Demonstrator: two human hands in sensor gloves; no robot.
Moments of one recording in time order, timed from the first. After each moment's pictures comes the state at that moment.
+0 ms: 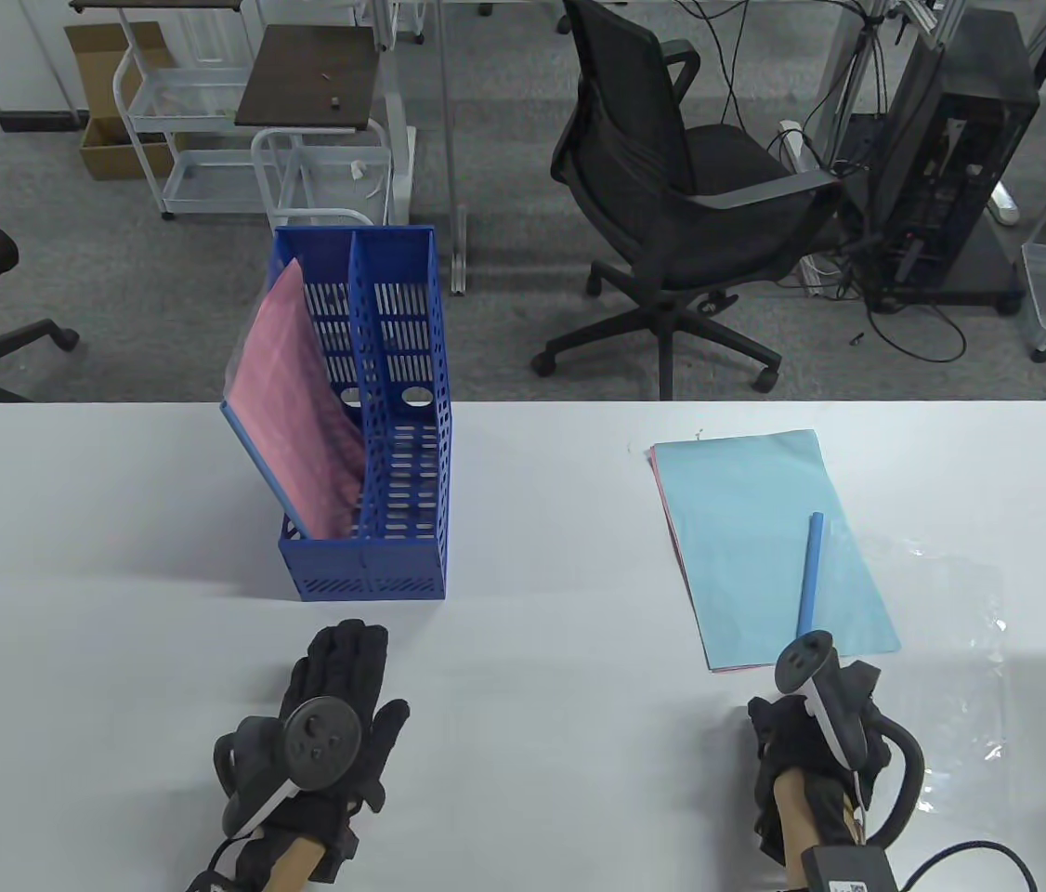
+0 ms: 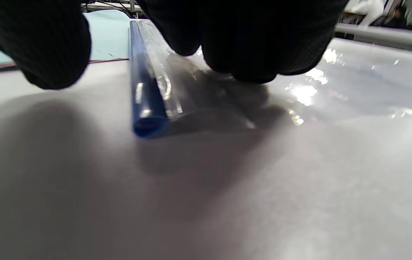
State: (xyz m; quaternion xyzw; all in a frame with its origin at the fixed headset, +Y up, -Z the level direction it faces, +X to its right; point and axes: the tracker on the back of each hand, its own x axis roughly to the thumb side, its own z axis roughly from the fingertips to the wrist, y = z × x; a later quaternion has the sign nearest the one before) left_hand -0.201 -0.750 -0.252 0.02 -0.06 0.14 0.99; right_hand 0.265 -0.757 -0.303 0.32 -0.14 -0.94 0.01
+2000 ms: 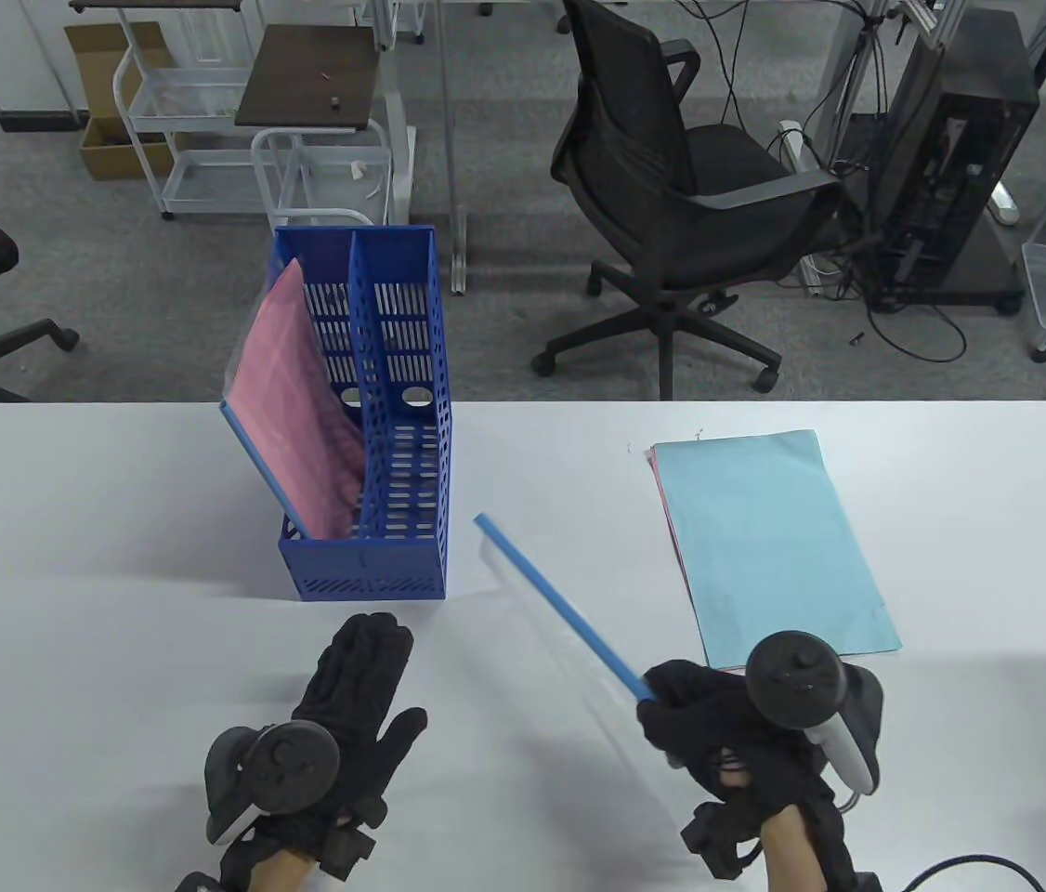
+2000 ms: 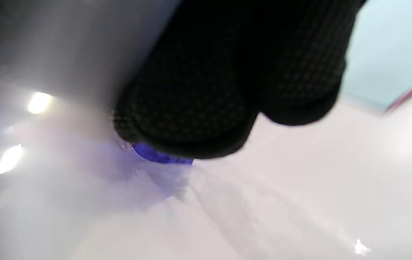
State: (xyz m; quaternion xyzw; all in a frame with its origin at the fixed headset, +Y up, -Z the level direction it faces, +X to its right) left_hand -0.199 -0.730 -0.237 0.15 -0.21 0.27 0.93; right_hand 0.171 -0.675 -0.272 -0.10 -0.13 -0.91 -0.38
